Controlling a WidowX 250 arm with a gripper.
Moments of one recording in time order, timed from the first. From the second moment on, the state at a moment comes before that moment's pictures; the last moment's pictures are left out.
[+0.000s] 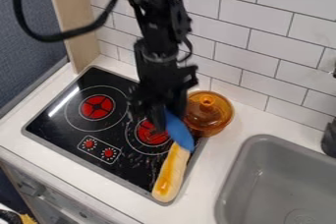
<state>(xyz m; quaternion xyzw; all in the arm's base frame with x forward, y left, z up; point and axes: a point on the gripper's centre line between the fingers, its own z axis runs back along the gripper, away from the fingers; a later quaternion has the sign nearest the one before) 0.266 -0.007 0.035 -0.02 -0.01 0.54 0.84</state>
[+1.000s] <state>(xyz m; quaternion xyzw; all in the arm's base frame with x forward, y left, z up) 0.224 -0.110 -0.009 -0.04 0.12 0.43 0.89</state>
